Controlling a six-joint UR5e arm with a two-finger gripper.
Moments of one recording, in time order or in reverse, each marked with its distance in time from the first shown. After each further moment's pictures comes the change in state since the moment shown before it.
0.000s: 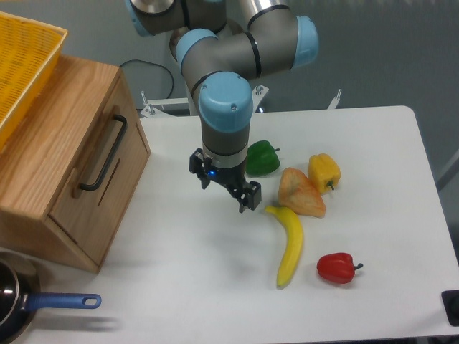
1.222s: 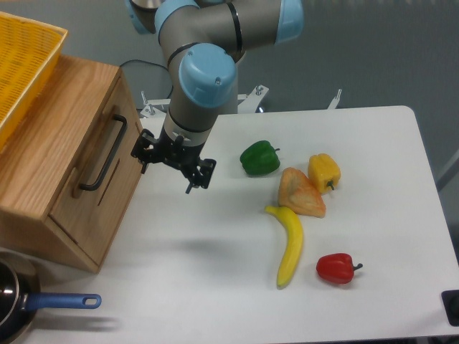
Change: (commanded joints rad) arm -0.018 0.077 0.028 -0.156 -0.325 -0.253
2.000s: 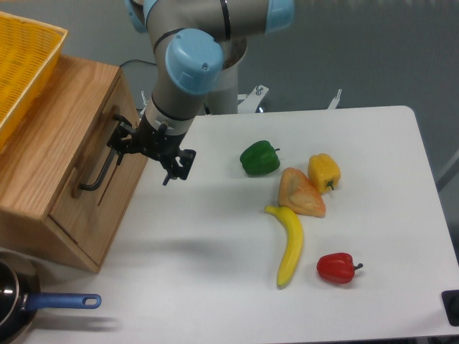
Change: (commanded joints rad) arm -0.041 0.028 -0.003 -0.032 -0.022 -0.112
